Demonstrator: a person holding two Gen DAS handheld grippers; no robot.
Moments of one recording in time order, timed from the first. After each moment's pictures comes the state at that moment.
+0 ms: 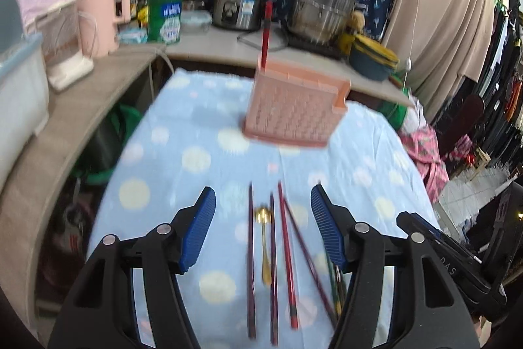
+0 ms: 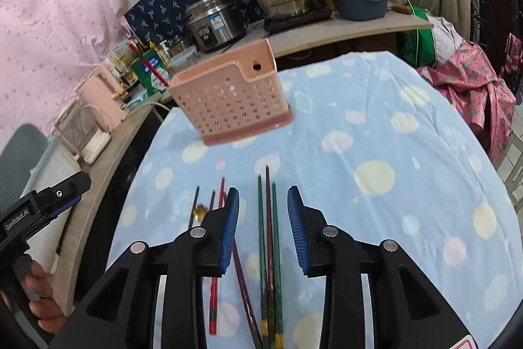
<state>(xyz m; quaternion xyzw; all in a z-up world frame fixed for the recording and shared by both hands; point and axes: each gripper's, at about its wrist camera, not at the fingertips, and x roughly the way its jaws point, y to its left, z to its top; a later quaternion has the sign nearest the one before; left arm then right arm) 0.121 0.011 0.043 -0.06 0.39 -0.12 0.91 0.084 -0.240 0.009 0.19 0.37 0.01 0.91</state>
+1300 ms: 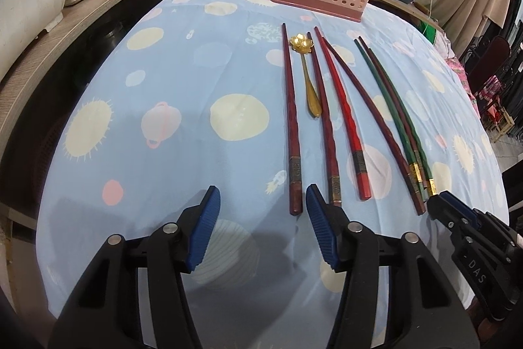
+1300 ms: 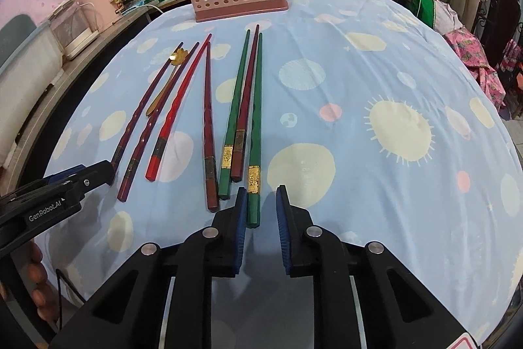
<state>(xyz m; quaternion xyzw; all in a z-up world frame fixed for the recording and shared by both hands) 0.045 0.012 -0.093 -0.02 0.48 -0.07 0.87 -0.005 -0.196 -0.094 0.08 0.46 0.00 0.89</state>
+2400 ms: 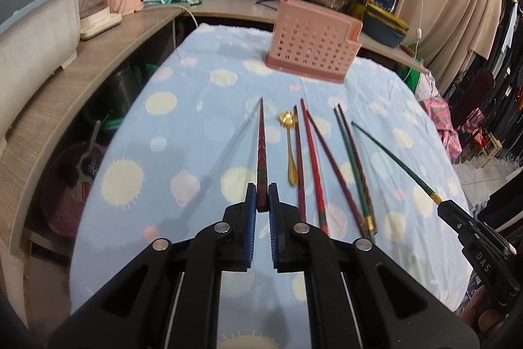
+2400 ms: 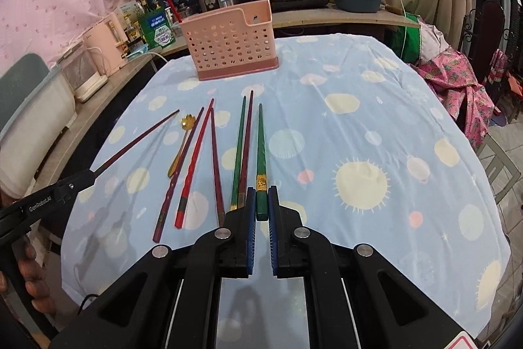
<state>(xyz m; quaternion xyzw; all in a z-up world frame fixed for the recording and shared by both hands) 0.039 0.029 -0.005 -0.05 0.41 -0.09 0.91 -0.019 -0.224 -0.015 0.11 0.38 -0.01 0.92</state>
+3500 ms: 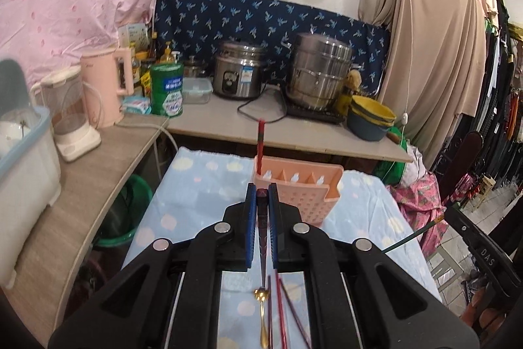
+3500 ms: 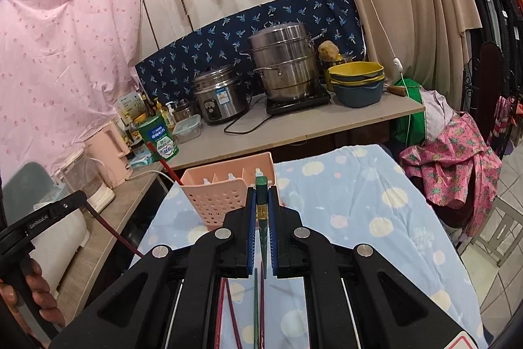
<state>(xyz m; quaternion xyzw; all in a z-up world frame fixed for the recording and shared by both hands) 0.163 0.009 0.150 -0.06 0.25 -0.11 0.96 0.106 -0.270 0.127 0.16 0.22 -0.02 0.96</state>
